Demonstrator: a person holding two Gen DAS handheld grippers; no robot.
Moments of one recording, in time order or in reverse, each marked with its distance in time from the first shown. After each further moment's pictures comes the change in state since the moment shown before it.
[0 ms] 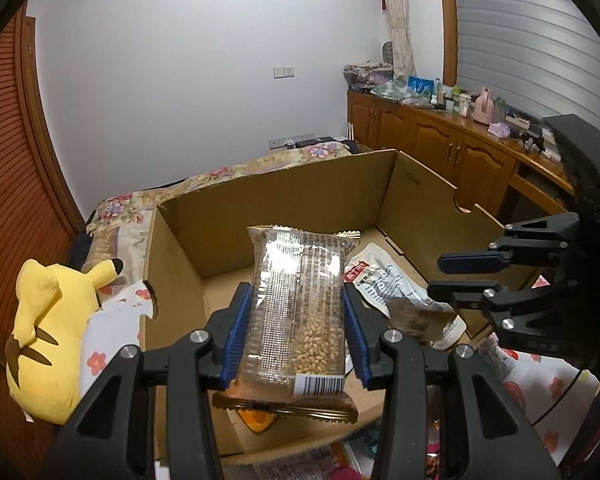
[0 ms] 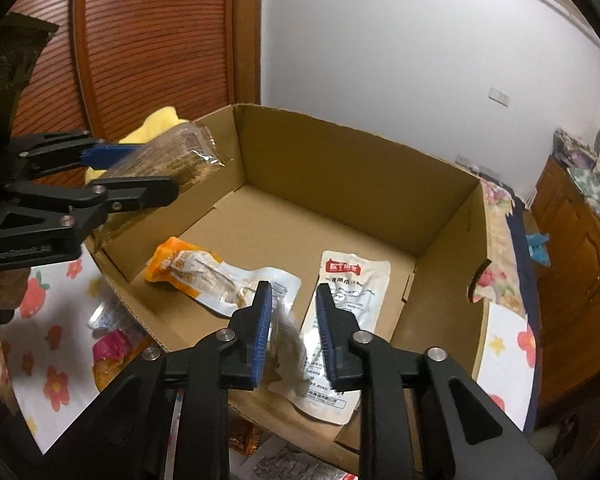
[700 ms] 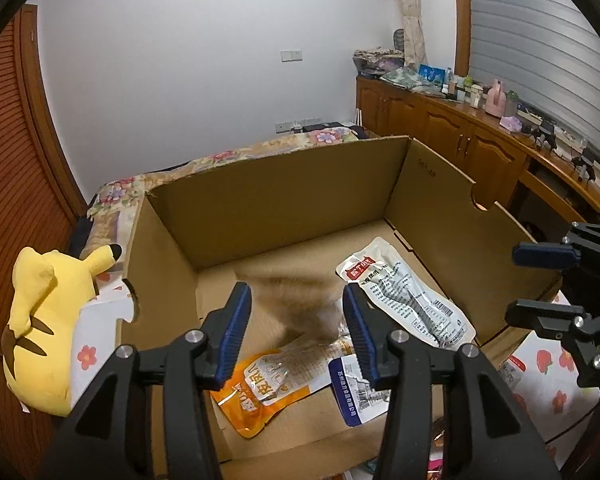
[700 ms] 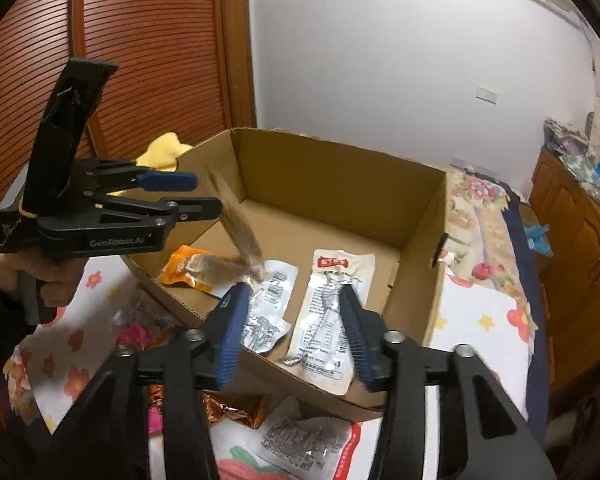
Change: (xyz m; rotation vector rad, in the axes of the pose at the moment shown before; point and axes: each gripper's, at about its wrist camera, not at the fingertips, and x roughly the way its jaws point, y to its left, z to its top) left arm 0.020 -0.001 0.001 -0.033 0.048 0.018; right arm -0.039 -0.008 -0.015 0.064 -0.070 0.006
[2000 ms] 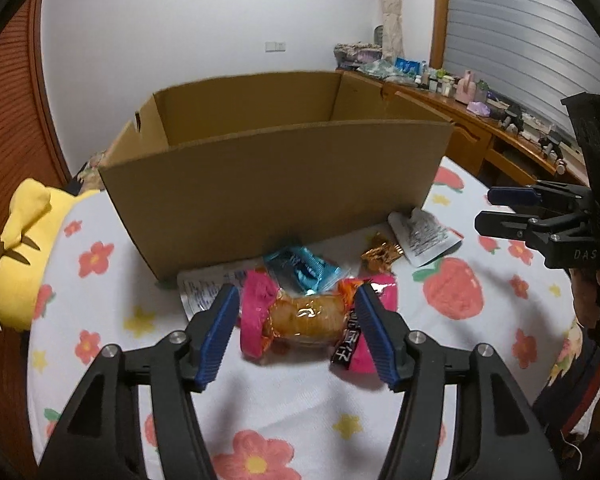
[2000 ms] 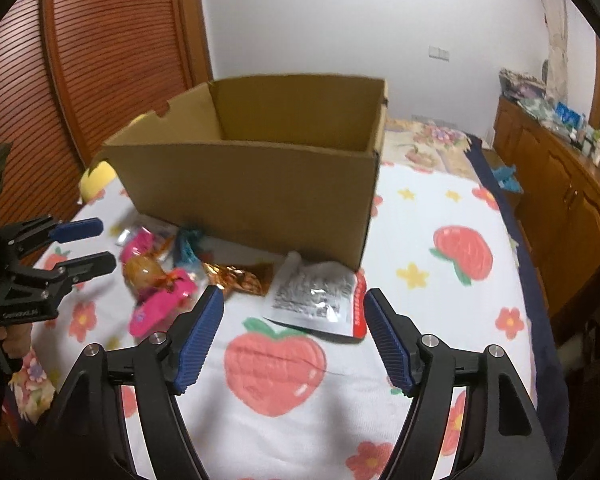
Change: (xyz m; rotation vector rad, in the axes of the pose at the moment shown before) left arm -0.072 -0.034 -0.143 -0.026 0.018 -0.076; right arm -0.046 0.016 -0.103 0.150 0.071 -0.093
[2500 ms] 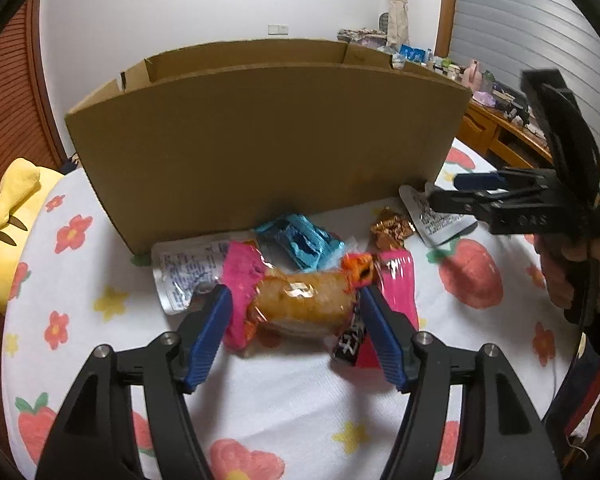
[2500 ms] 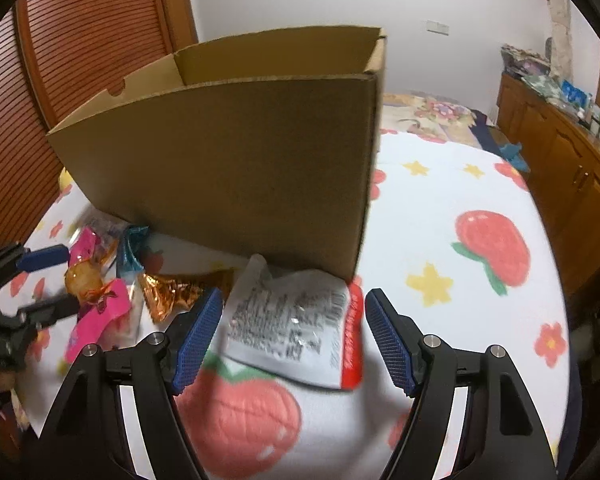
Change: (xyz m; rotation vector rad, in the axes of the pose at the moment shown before) left arm 0.029 -0.004 -0.019 -0.018 0.058 -0.018; right arm 0.066 -0.021 0.006 0.028 0.071 0.013
